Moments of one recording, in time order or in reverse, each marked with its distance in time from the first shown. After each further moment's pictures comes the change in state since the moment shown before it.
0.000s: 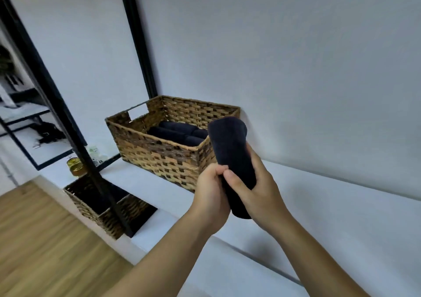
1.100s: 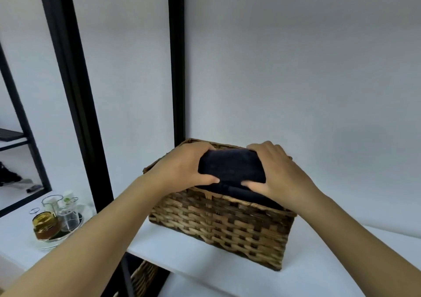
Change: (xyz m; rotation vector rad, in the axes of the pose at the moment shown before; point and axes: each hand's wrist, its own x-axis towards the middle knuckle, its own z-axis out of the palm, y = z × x) left_hand 0.141 0.276 -0.213 1.616 -0.334 0.797; right_hand 0.180 -0.071 0.141 -1.159 0.035 -0.285
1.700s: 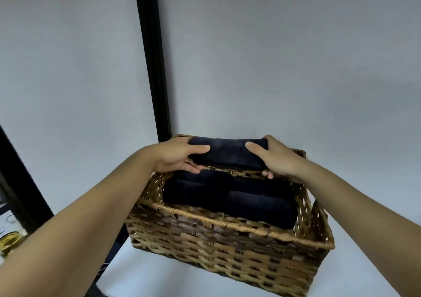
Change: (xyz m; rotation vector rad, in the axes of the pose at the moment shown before) left_hand 0.132 -0.112 0.050 -0.948 -0.418 -0.486; right_hand 0.107 0.084 0.084 0.639 -0.243 0.554
